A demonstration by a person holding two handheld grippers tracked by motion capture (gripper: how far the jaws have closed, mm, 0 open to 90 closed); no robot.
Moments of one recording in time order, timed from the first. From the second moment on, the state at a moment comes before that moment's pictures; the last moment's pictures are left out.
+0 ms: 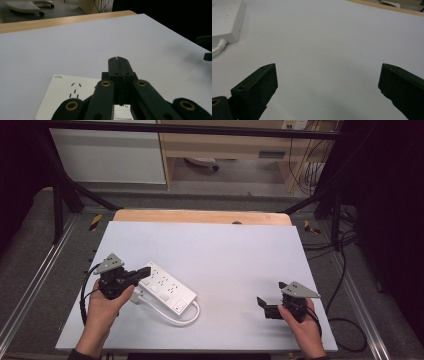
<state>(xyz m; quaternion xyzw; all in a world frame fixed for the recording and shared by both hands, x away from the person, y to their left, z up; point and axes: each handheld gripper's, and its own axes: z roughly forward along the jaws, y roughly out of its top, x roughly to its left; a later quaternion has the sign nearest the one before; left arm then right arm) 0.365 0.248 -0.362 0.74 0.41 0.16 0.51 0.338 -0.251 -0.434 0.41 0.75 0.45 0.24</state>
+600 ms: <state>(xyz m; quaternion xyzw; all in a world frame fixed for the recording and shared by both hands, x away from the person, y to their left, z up) 0.368 0.248 -0.370 0.75 0.42 0.15 0.50 0.338 -0.251 -0.435 0.41 0.76 0.45 0.24</state>
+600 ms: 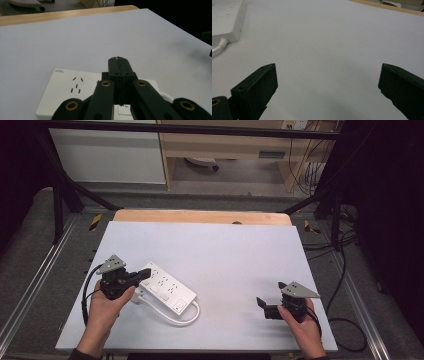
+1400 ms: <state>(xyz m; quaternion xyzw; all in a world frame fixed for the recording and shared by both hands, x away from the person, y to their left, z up) 0.374 0.248 -0.388 0.77 0.42 0.14 0.46 0.338 -0.250 -0.435 0.41 0.76 0.45 0.24</state>
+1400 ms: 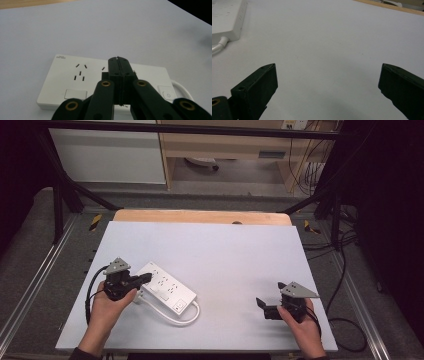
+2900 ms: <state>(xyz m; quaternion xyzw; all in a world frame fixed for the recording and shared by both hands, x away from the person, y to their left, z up) 0.384 0.237 -0.422 0.81 0.43 0.15 0.38 0.339 -0.248 -0.437 0.41 0.76 0.44 0.24</state>
